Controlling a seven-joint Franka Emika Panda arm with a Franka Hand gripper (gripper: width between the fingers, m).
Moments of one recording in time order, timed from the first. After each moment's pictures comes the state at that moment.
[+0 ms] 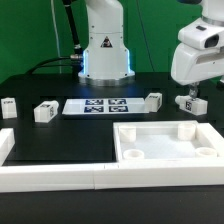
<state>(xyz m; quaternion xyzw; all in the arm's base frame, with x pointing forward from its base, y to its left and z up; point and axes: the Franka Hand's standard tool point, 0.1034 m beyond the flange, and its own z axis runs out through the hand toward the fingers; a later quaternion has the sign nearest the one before) 0.394 0.203 0.045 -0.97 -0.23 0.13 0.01</state>
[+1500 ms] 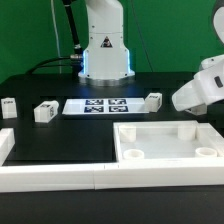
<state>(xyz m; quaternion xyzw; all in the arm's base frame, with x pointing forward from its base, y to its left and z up) 0.368 0.190 0.011 -0.87 -0.21 0.45 -0.04</state>
